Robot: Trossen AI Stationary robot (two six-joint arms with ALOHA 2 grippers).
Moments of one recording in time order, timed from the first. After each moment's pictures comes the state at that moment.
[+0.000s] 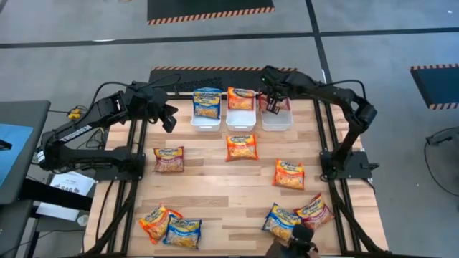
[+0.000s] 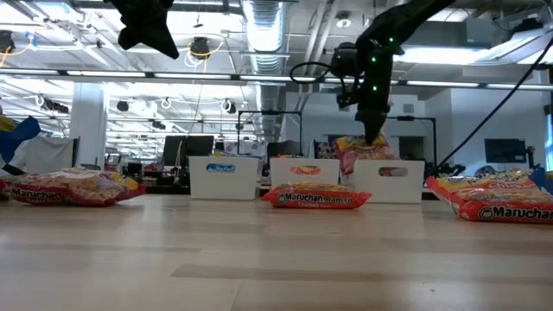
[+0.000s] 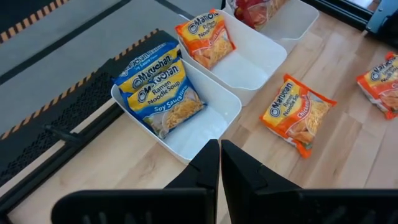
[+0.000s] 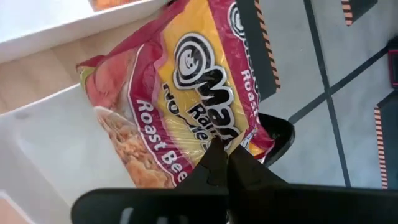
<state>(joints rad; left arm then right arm) 0.48 0.93 1.11 -0.79 -0.15 -0.18 -0.69 1.72 1.40 -0.87 0.38 -0.35</state>
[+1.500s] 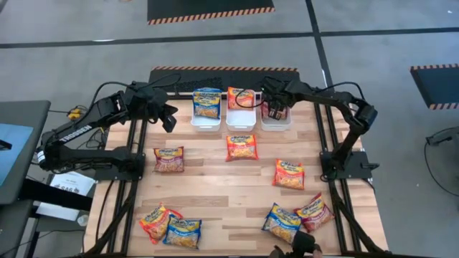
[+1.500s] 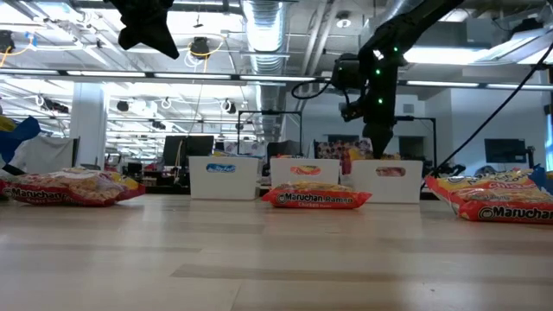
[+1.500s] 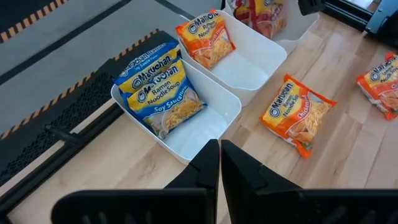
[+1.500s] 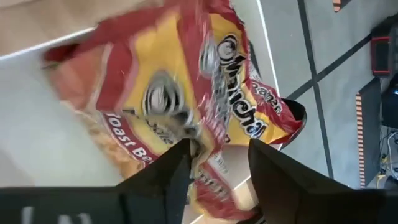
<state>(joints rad) 0.48 0.93 1.11 -0.79 -0.15 -0.18 -0.64 1.71 1.27 -0.80 0.48 -0.31</state>
